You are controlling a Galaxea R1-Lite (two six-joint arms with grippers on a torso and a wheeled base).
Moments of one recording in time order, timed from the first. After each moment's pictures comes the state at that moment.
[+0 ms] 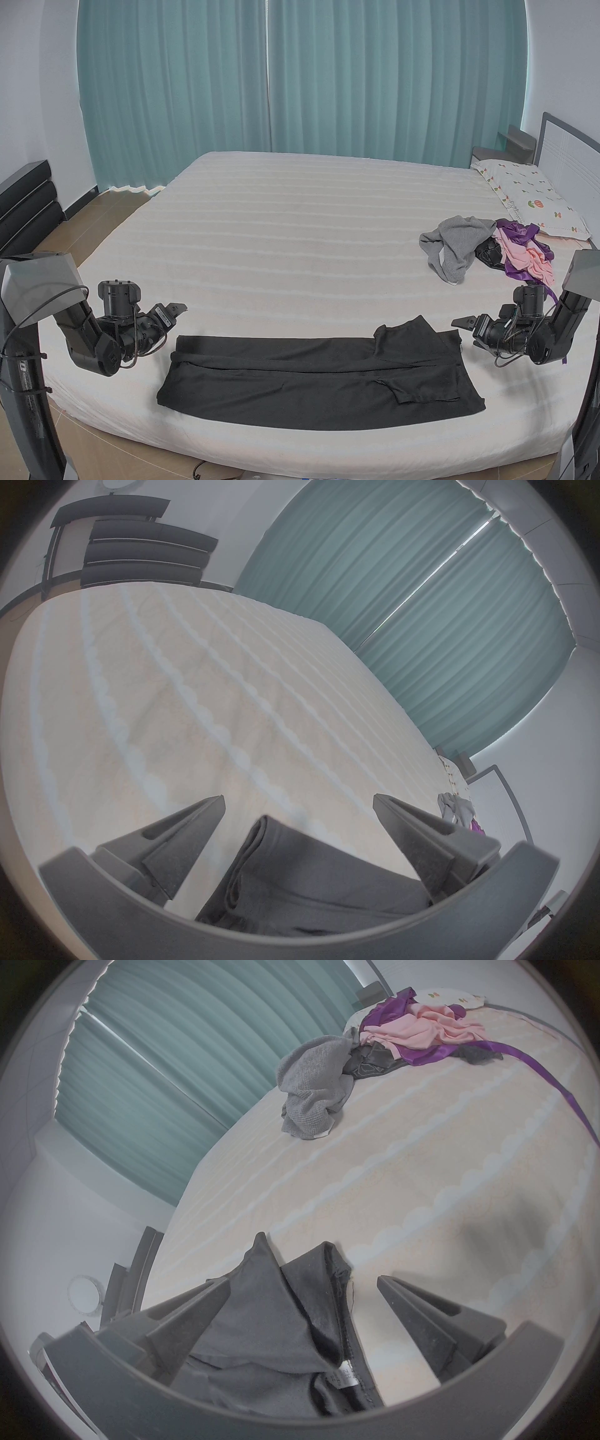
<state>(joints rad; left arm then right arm) -0.02 2.26 -0.69 -1.00 -0.09 -0.74 -0.10 2.26 -0.63 -0.94 0.35 0.55</state>
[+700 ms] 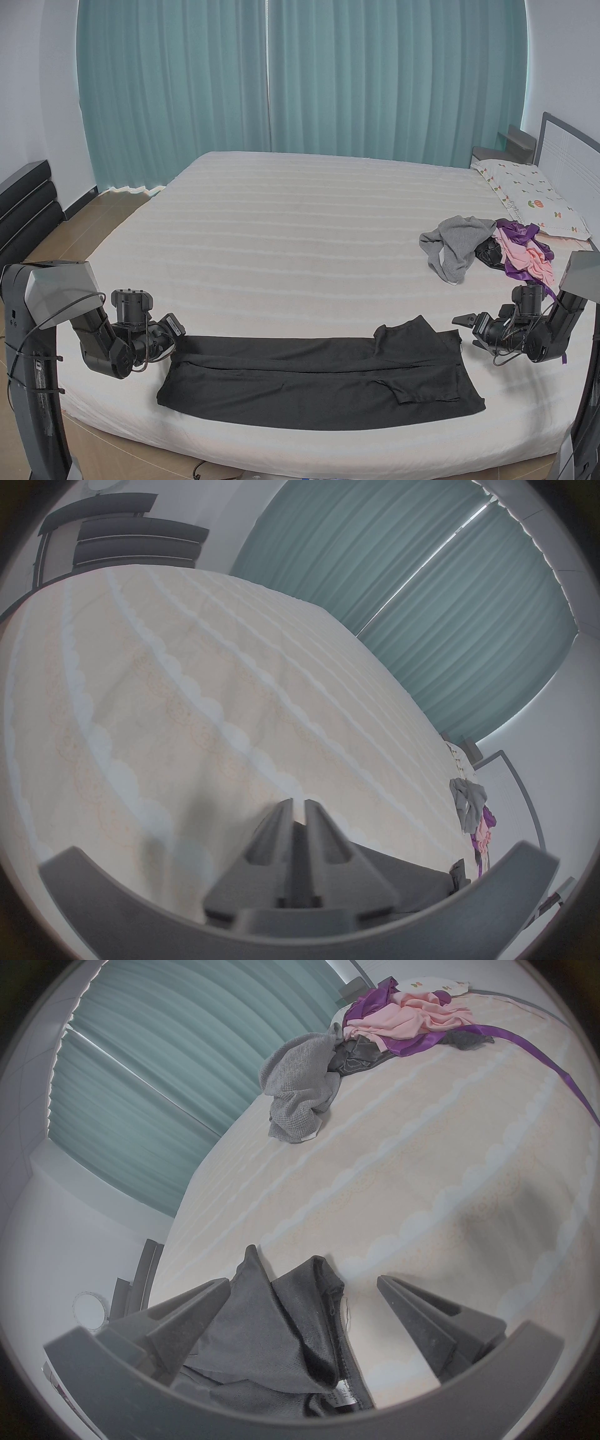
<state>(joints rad) -0.03 2.38 -0.77 -0.99 -0.10 -0.70 -0.12 2.31 -0.68 -0.94 0.36 0.60</state>
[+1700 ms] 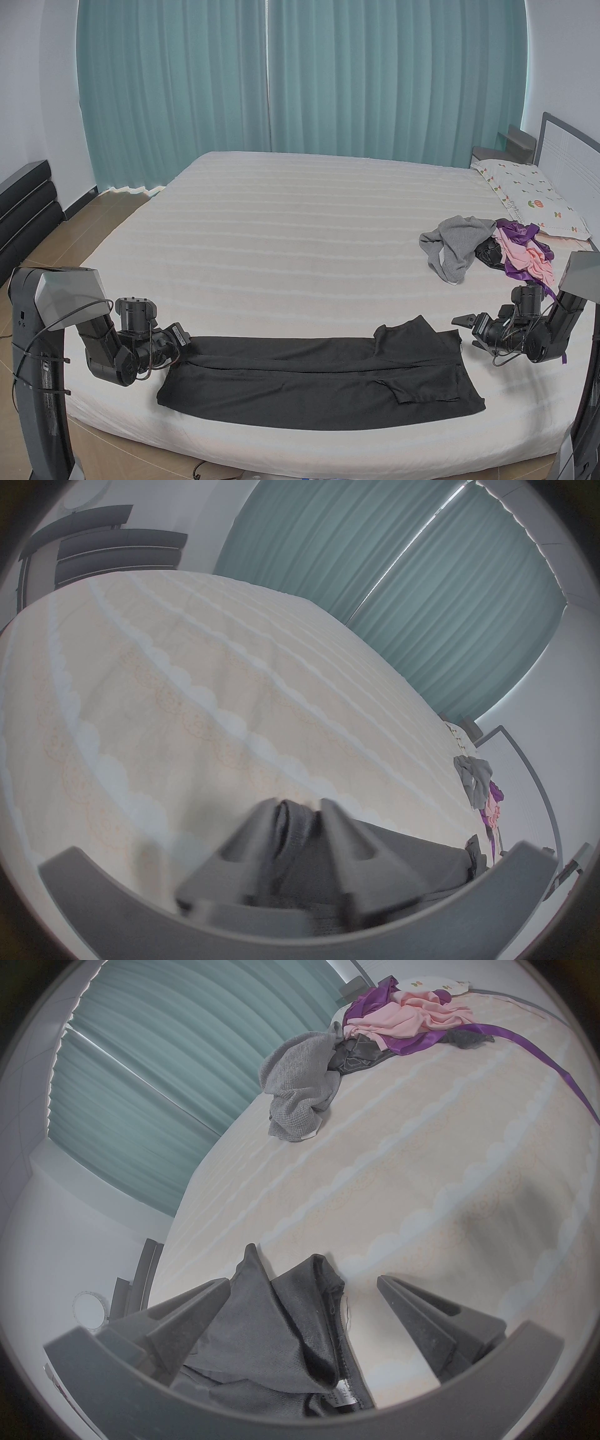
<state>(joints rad) -0.04 2.42 -0.75 -1.05 -0.12 -0.60 -0.12 2.31 -0.68 -0.94 0.36 0.60</state>
